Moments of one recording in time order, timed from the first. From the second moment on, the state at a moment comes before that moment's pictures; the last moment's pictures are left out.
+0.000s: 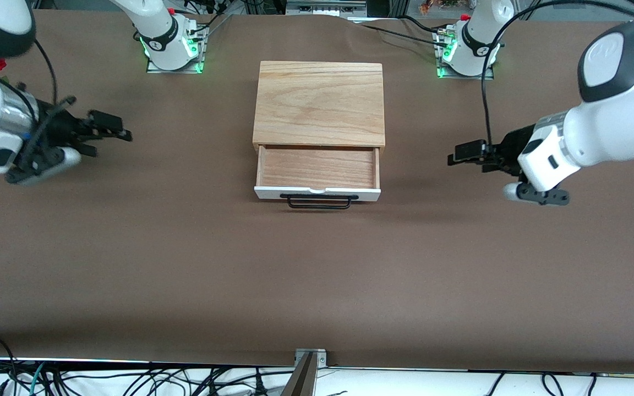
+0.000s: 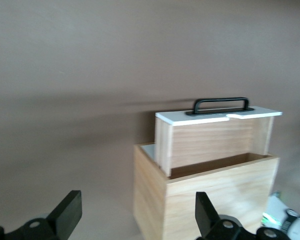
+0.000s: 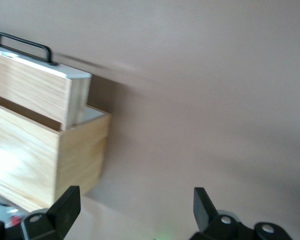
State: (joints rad) left arm -0.11 0.29 -0.06 -1.47 -0.47 1.60 -0.13; right arm 0.18 0.20 -0.12 -1.55 0.36 1.52 -0.23
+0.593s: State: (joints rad) left arm -0.15 0.47 -0.20 -1.46 -0.49 1.84 -0.12; right arm 0.19 0.54 -0.09 -1.37 0.67 1.62 -0.23
